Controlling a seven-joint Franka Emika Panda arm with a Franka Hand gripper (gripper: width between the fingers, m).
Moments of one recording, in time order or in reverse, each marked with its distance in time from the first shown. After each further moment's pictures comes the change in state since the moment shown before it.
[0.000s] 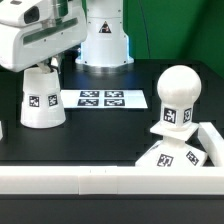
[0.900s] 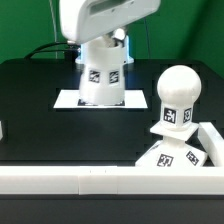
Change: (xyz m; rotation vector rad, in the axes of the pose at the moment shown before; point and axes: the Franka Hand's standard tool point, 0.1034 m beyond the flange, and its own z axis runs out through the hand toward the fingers) arm 0.141 -0.048 -0.081 0.100 -0.090 0.244
